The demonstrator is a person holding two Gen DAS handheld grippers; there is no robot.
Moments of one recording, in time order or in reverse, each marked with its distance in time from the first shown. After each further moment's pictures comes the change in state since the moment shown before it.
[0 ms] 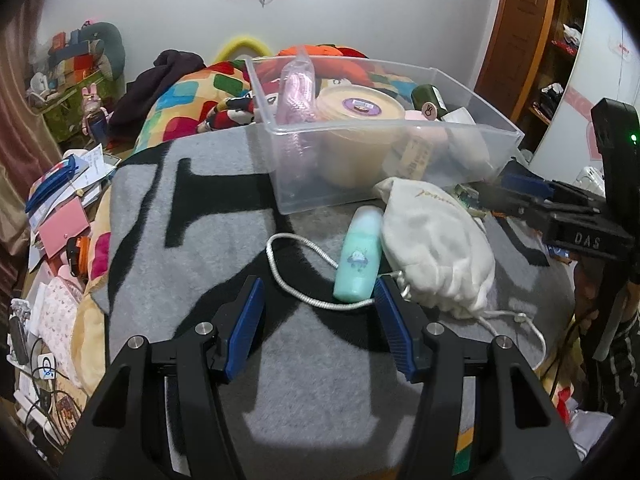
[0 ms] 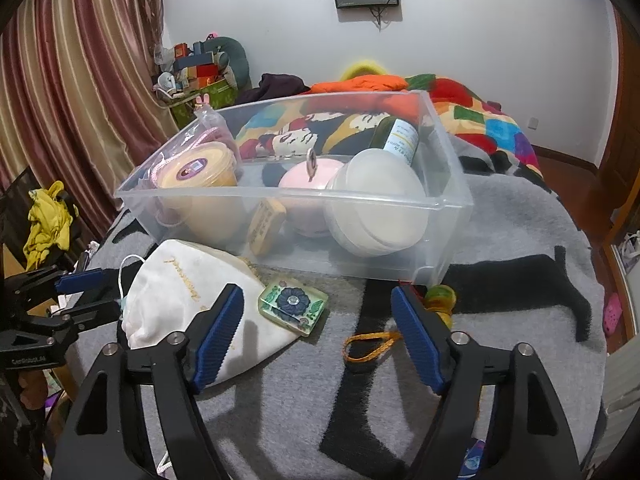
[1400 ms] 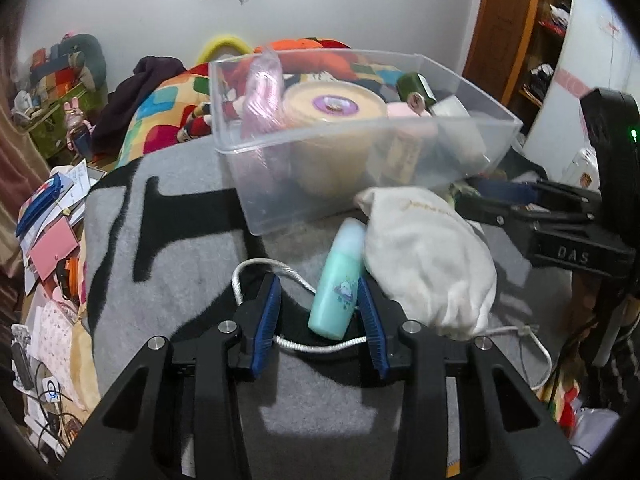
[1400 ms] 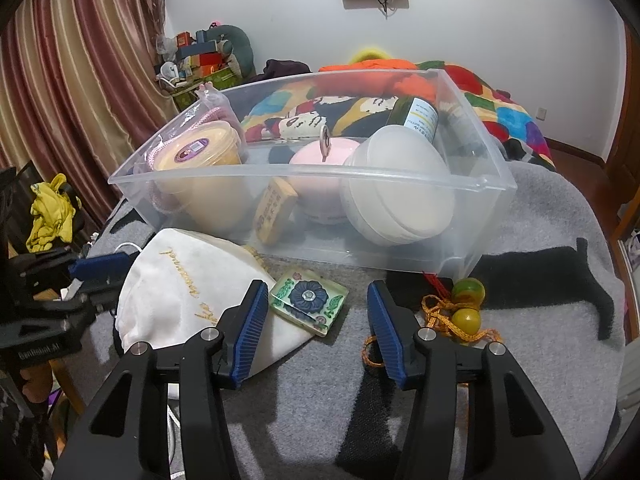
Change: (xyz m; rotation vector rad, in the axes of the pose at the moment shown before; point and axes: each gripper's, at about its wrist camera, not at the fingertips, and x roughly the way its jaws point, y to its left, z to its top) left arm 0.020 -0.015 0.011 0.076 0.035 -0.013; right arm 0.018 0.006 -0.002 0.001 0.043 0.015
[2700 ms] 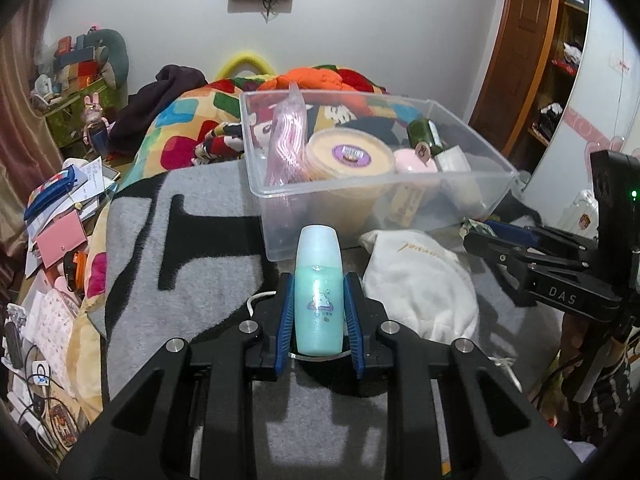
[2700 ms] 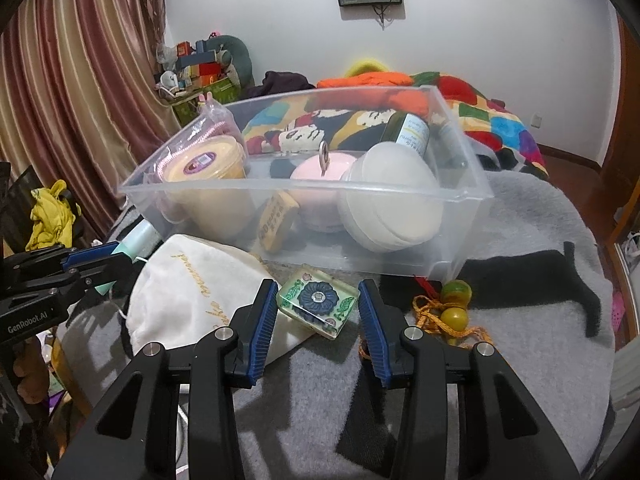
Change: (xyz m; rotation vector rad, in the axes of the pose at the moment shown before) left arm -0.030 0.007 0.009 -0.107 -0.107 0.009; right arm -0.017 0.001 0.000 0.007 -0.047 -0.007
